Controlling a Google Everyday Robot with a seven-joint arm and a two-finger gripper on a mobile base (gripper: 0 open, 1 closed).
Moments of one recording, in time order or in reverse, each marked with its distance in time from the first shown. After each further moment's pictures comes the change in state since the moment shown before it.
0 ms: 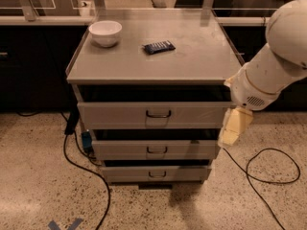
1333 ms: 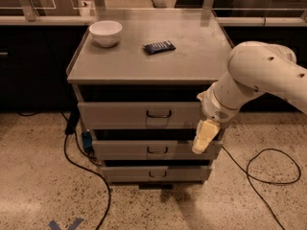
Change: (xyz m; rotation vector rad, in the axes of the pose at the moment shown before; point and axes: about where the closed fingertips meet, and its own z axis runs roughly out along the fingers) arm -0.037 -0.006 0.098 -0.053 -0.093 -0.063
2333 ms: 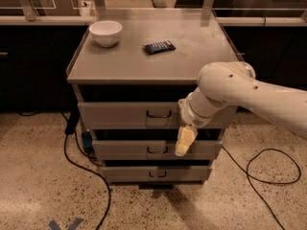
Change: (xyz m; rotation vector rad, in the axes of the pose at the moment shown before) arm -0.029 -0.011 0.074 0.018 -0.007 -0.097
